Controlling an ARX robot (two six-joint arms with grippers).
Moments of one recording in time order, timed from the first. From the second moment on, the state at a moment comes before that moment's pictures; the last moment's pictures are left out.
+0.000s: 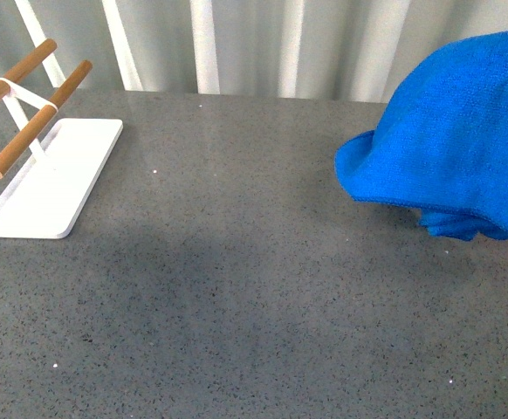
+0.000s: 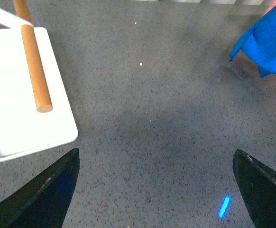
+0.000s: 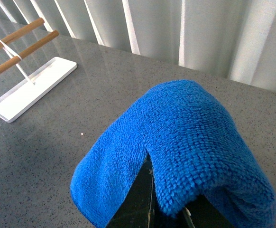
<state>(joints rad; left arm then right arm) 0.27 1.28 0.33 0.38 0.64 0.21 -0.09 1.58 0.64 0.54 -0.69 -0.13</state>
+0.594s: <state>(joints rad) 0.11 0.74 0.02 0.71 0.11 0.00 -0.09 1.59 0.64 0.53 -0.68 -0.16</state>
